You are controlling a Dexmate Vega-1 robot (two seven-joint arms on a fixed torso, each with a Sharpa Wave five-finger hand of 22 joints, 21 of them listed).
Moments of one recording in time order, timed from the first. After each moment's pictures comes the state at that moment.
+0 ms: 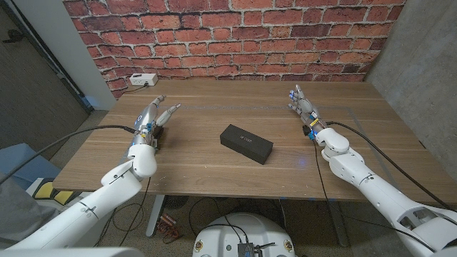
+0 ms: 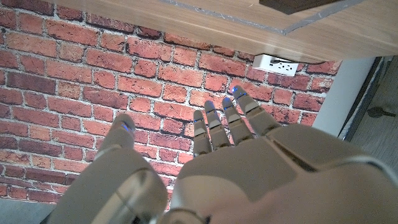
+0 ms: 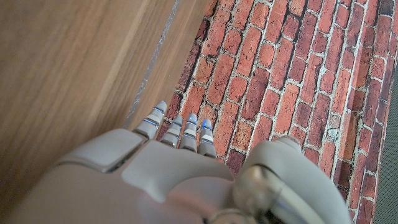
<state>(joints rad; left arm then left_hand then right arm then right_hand) 1.14 0.78 0.33 -1.81 0.20 0.27 0.68 0.24 -0.08 0.53 -0.15 0.17 0.22 -0.07 0.20 0.18 0.27 -0.10 0.25 0.23 0.26 -0.04 0.19 0.17 0.33 -0.01 0.22 0.18 -0.80 -0.51 -0.42 -1.24 0.55 0.33 0.02 0.35 0.10 -0.22 0.04 0.22 0.12 -0.02 0.20 0.19 0.13 -0.01 0.21 0.21 0.02 -0.04 0.20 0.22 0.15 0.10 0.19 0.17</state>
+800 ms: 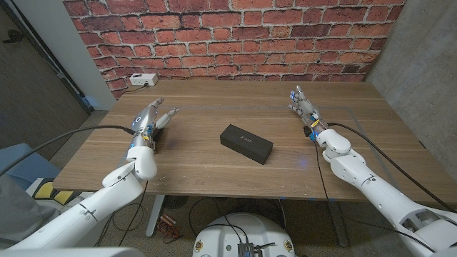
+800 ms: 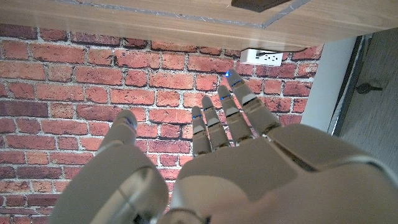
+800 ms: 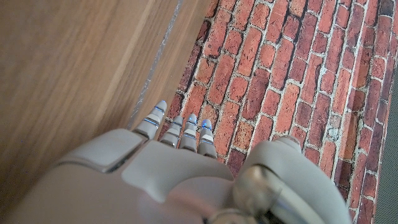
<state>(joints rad) 1.15 0.79 0.36 -1.86 0.28 0.38 0.72 0.28 -0.07 0.53 -0.14 0.17 0.33 -0.06 0.22 0.19 0.38 -0.10 0.29 0.25 0.48 -0.05 0.24 0.18 0.59 -0.04 0.31 0.20 -0.82 -0.52 -0.41 -1.26 0.55 0.32 0.02 0.35 0.10 -0.22 0.04 0.22 0.12 -0.02 0.20 0.19 0.13 -0.01 0.20 0.21 0.02 -0.03 0.20 0.22 0.15 0.10 0.19 0.17</state>
